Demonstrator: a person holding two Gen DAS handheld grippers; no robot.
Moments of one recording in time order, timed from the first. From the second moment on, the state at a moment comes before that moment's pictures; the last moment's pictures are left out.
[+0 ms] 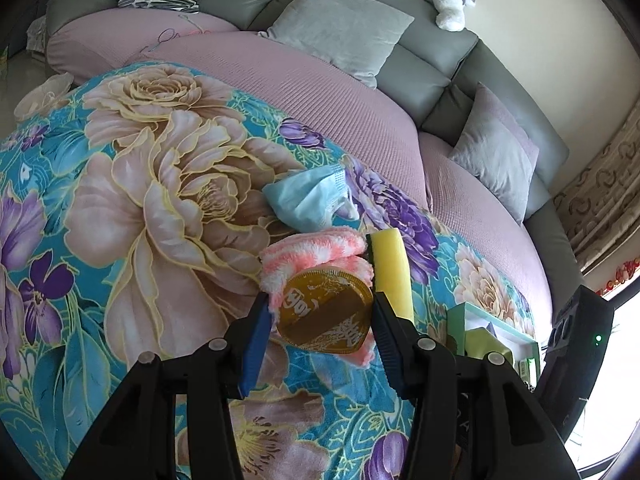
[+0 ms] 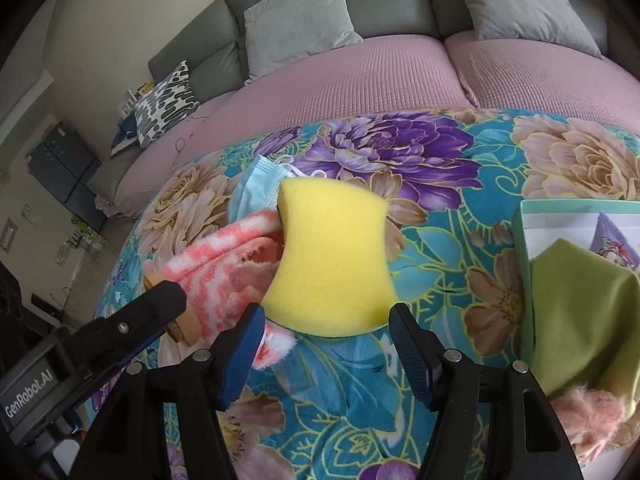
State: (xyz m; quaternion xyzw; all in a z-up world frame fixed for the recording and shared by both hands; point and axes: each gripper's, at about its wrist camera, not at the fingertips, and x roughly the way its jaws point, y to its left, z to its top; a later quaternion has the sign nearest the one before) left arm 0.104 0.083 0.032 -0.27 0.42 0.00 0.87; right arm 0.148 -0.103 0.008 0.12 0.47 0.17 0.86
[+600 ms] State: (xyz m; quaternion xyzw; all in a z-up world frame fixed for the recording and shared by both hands) left arm 0.109 0.085 0.015 -0.27 0.45 0.02 0.85; right arm 0.162 -0.105 -0.010 0.15 0.47 0.18 0.85
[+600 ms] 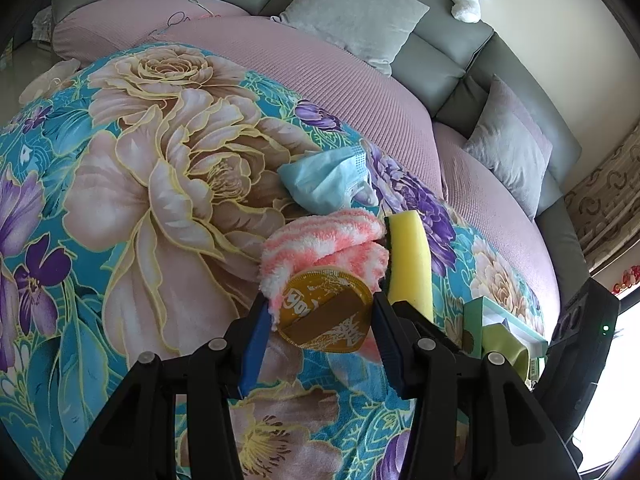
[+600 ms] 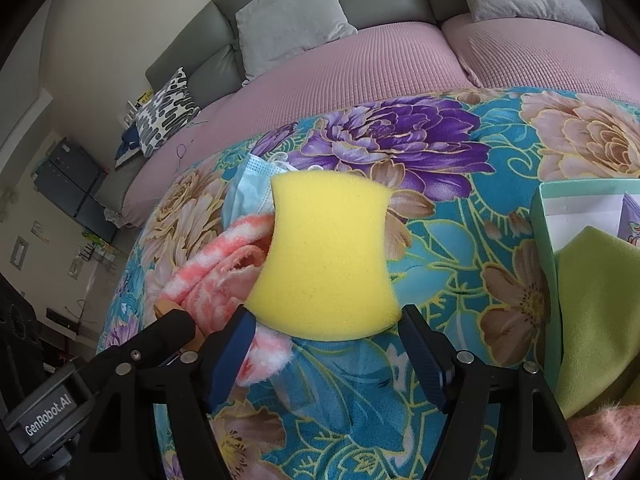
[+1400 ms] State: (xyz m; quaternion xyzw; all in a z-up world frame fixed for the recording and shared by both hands) left arm 0.107 0.087 0.004 -0.27 0.47 0.04 0.84; right arm 0.148 -0.136 0.004 0.15 0.45 0.15 0.86
